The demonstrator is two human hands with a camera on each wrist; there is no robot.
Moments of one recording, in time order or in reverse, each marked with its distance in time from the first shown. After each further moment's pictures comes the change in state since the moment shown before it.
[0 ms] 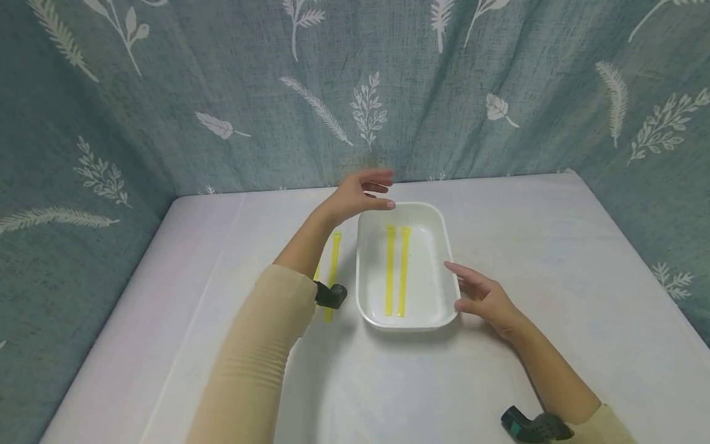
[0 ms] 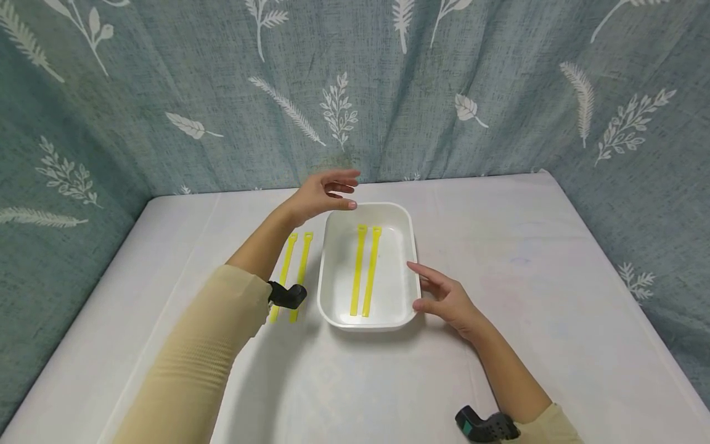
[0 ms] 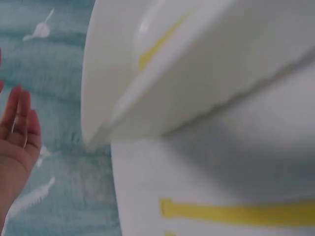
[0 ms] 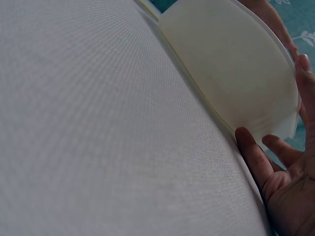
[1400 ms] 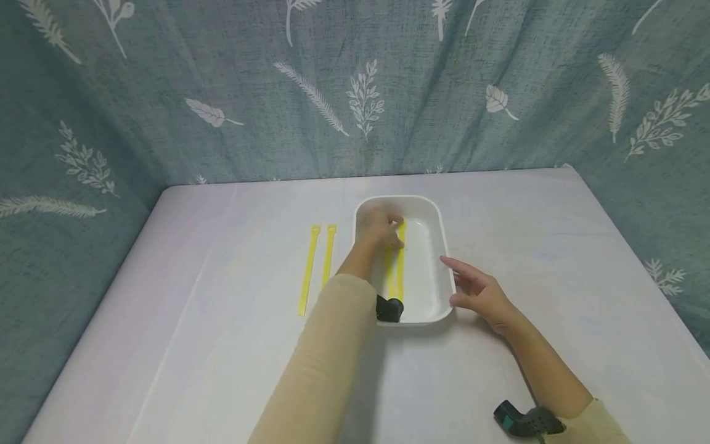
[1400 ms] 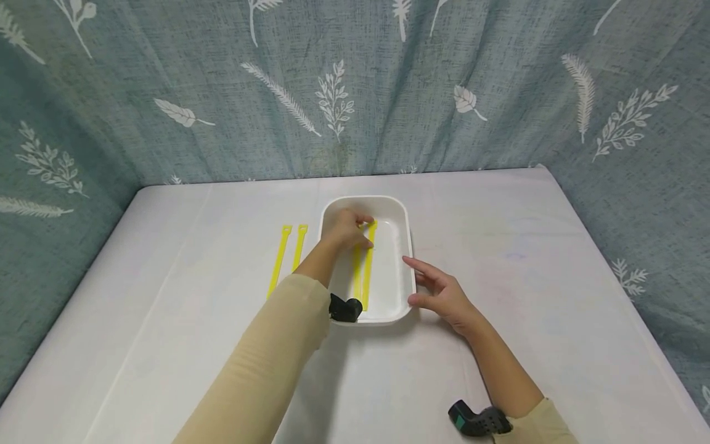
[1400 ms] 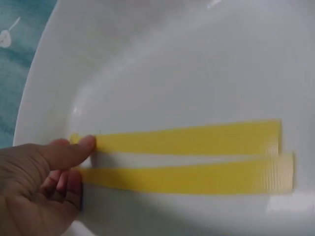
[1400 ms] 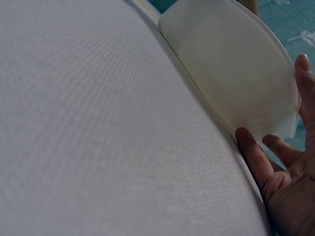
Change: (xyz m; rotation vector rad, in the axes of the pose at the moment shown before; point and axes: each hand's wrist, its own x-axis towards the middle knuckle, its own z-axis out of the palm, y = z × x) left_hand 0.016 -0.042 0.088 0.344 0.172 -0.423; right_hand 0.002 0.003 0.000 0.019 -0.006 -0.020
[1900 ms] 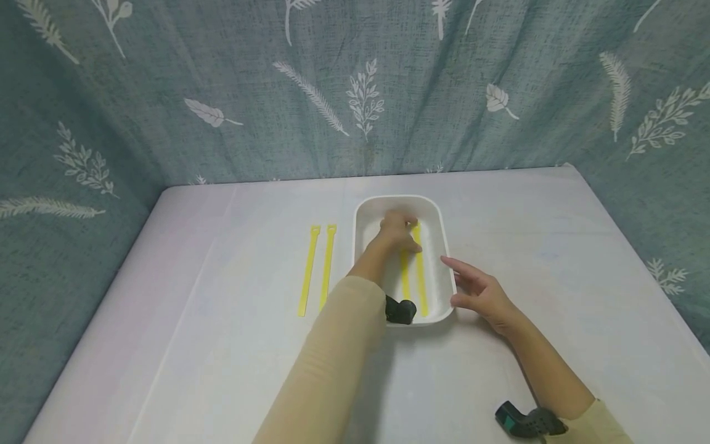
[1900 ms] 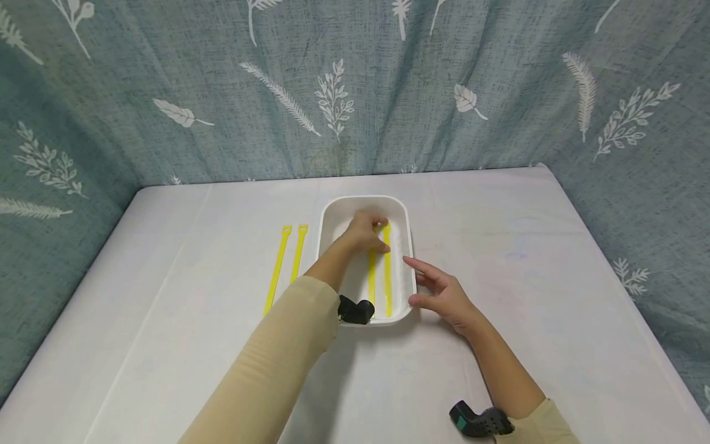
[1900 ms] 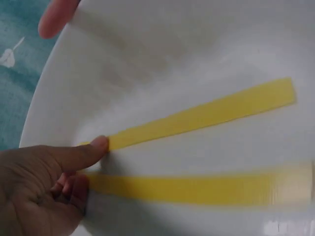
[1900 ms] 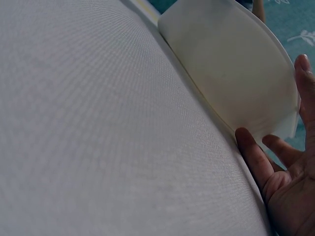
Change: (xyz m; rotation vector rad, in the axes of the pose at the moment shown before) left_hand 0.002 0.015 0.024 0.050 -0.049 0.019; right_hand 0.000 0.001 -0.001 0.012 -0.017 -0.020
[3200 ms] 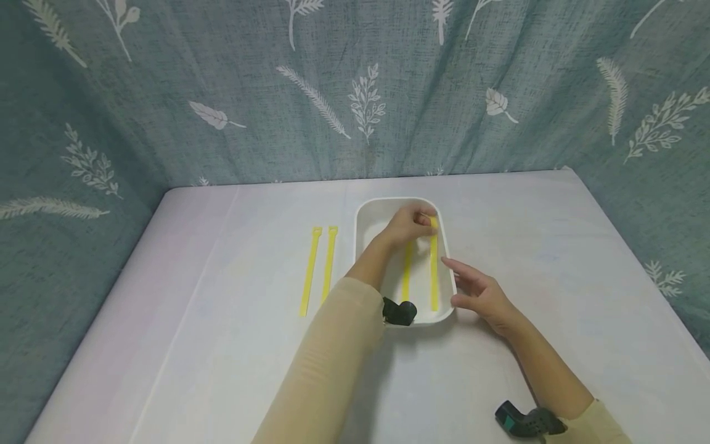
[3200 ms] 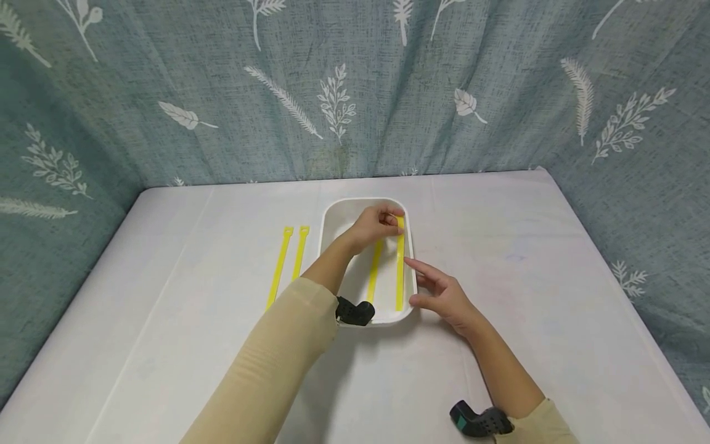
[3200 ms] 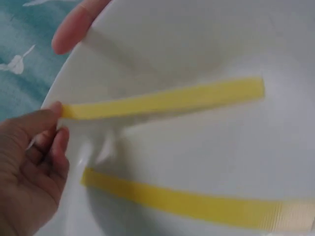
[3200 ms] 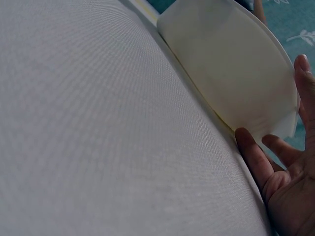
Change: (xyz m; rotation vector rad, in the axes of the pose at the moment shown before) left_hand -0.001 0.009 -0.004 -0.447 -0.105 0.239; right_hand 0.000 -0.002 0.001 -0.018 -0.001 -0.004
